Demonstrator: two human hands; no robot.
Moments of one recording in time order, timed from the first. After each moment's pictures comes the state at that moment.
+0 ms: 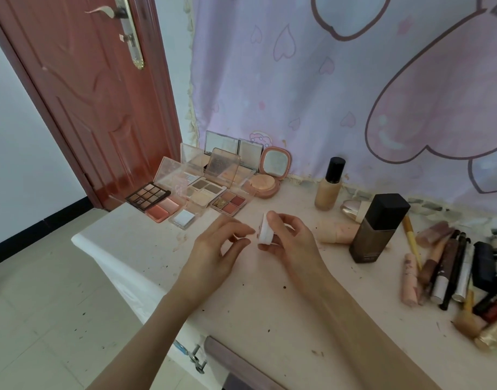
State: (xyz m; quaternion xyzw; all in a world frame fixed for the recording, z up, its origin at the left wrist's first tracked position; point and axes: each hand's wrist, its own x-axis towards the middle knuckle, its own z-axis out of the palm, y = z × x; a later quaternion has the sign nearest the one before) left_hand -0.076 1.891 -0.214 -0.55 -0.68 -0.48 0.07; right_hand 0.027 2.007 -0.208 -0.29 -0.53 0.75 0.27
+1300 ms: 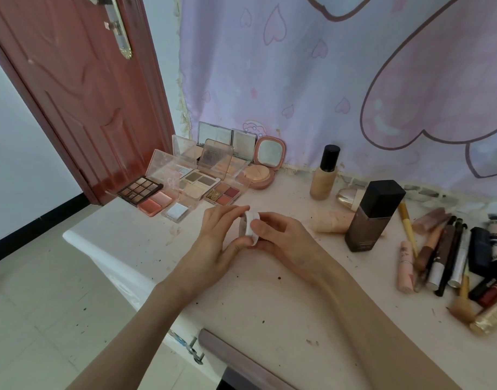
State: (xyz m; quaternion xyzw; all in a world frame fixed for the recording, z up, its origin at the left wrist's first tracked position) left_hand -0.077 1.895 -0.218 -0.59 -0.70 -0.41 -0.01; right_hand 0.031 2.021 -0.219 -0.16 -0.63 0.74 0.17
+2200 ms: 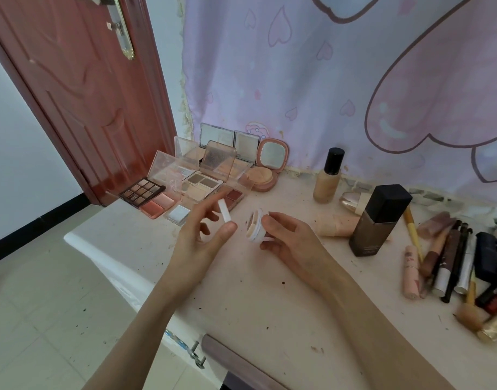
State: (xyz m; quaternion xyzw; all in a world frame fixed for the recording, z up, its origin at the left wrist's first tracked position) left_hand -0.088 1.886 -0.215 -0.44 -0.68 -0.58 -0.06; right_hand 0.032 2.022 -0.215 -0.16 -0.57 0.79 0.18
